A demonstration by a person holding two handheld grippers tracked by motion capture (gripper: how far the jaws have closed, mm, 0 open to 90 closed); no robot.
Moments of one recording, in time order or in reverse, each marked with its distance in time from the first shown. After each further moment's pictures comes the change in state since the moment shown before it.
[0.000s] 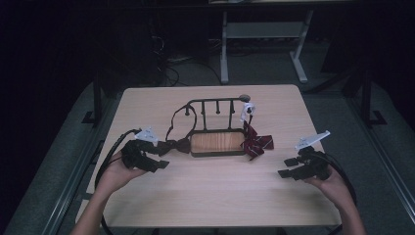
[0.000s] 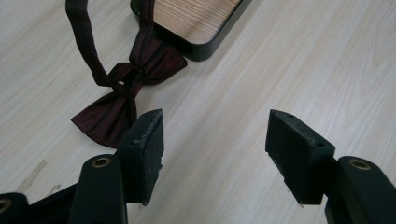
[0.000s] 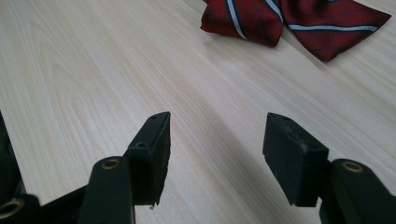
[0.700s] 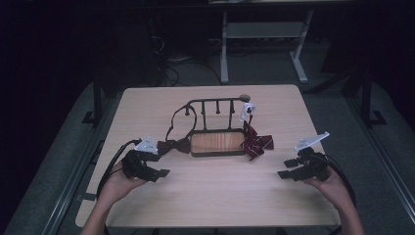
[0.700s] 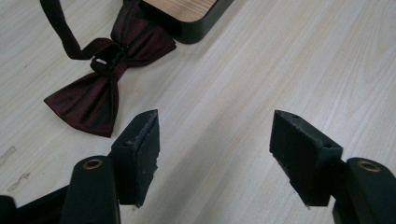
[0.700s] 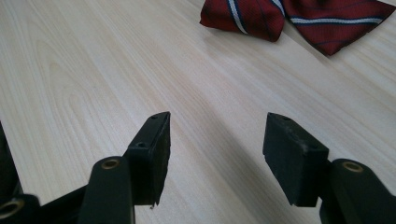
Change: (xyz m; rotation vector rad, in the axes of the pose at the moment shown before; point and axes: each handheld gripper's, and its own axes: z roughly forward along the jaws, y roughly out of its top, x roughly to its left) left arm -0.013 -0.023 0.013 -0.024 0.007 -0.011; right arm 0.000 -0.002 0.003 0.006 -0.002 0.013
